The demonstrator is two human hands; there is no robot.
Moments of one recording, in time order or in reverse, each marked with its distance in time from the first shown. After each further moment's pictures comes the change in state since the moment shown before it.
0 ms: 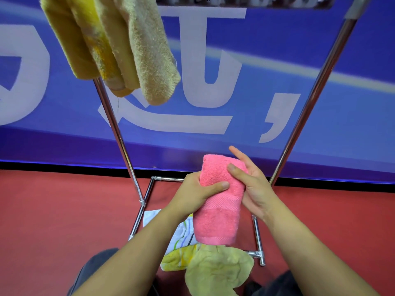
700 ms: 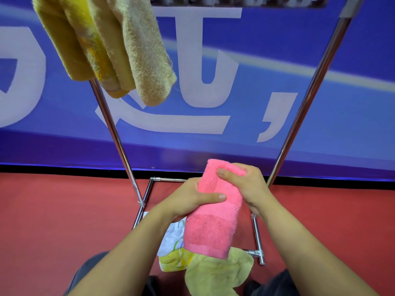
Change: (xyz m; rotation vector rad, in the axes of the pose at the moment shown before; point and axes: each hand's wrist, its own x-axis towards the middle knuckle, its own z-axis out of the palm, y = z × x) left_hand -0.003 0.002 -0.012 -0.026 -0.254 -0.143; right_hand 0.005 0.004 -0.008 -0.460 0.162 -0.055
